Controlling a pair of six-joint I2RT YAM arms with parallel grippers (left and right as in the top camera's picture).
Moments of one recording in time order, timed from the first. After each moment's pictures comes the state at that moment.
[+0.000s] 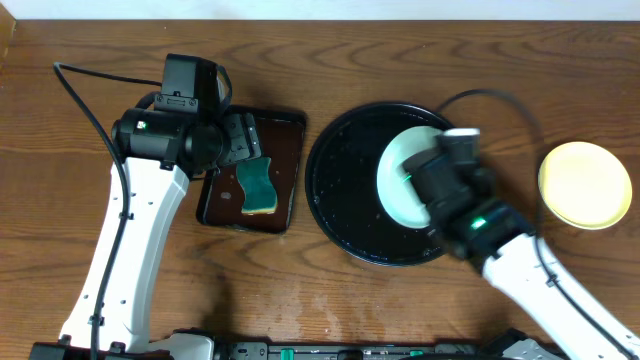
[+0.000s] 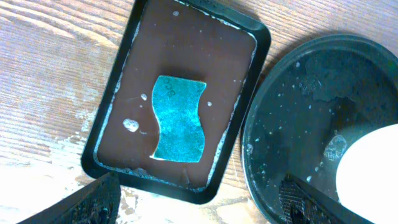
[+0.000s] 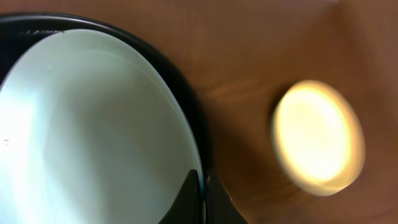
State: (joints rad) left arm -0.15 1.46 1.47 -1.15 0.07 -0.40; right arm 0.55 1.25 0.94 -0.73 0.68 0.43
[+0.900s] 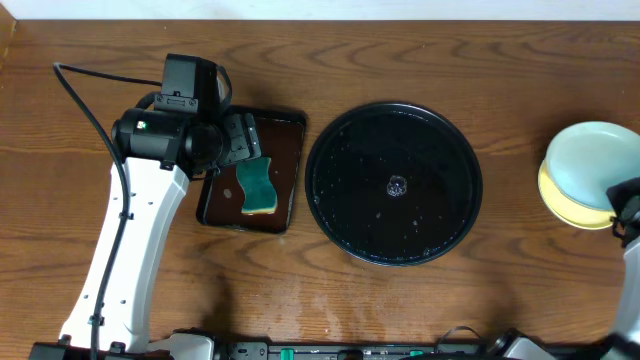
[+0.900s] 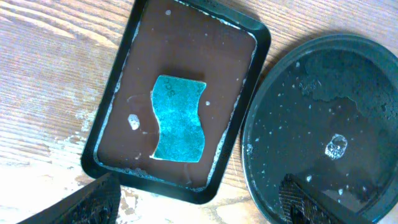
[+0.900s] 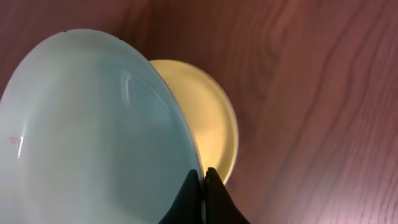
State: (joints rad) left arm -0.15 1.46 1.47 -1.15 0.07 -0.40; right arm -0.65 1.33 0.94 -0.56 0.15 0.58
